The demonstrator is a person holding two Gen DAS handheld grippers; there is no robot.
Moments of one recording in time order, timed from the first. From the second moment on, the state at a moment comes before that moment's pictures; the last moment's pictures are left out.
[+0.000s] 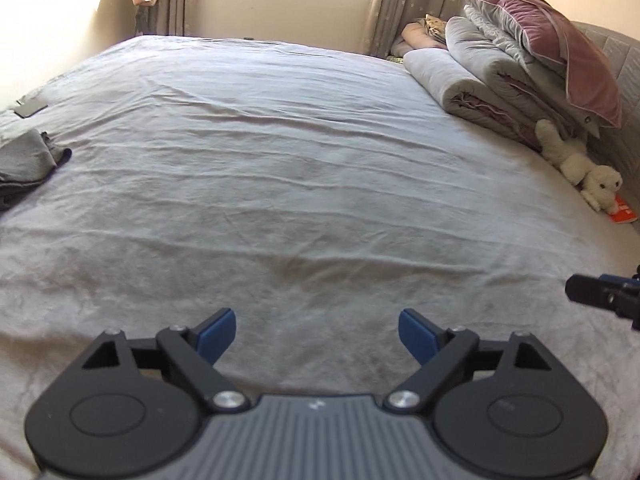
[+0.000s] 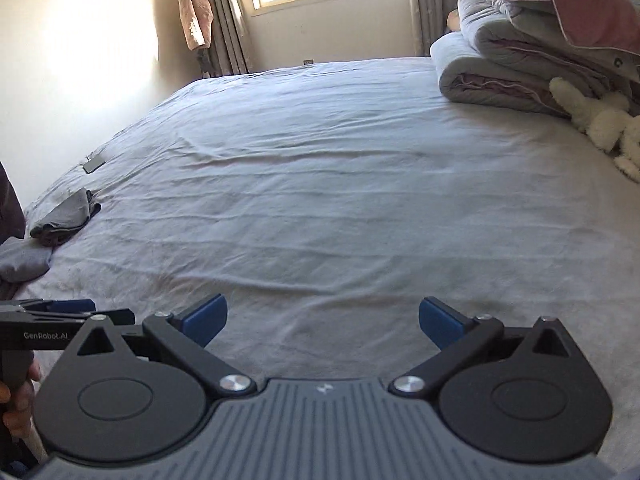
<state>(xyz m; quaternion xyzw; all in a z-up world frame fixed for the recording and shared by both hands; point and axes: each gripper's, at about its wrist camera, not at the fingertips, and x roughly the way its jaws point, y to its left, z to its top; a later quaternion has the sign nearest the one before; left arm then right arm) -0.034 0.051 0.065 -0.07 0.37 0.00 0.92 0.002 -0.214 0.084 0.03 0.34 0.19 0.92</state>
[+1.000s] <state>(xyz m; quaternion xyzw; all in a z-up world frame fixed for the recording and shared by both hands) -0.023 0.021 0.015 -0.02 0.37 0.03 0.93 0.005 -0.165 0.012 -0.01 0.35 0.13 0.93</state>
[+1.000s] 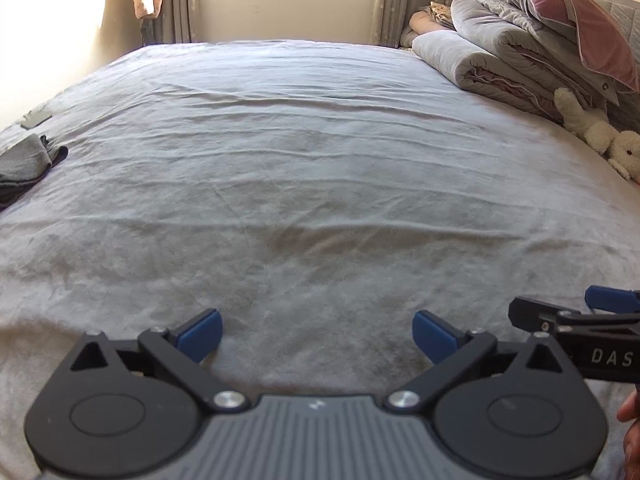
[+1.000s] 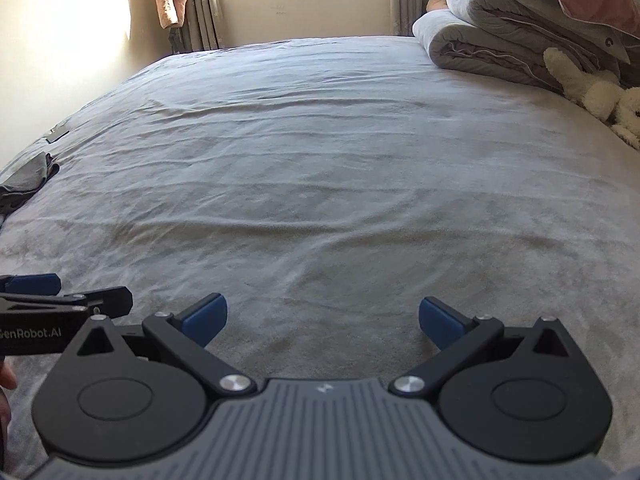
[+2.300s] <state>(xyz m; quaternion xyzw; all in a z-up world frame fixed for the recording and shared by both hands) -0.017 0.019 -0.001 -0.01 0.33 0.05 0.94 0.019 -0.149 -0.007 -0.03 0.32 0.09 0.94</state>
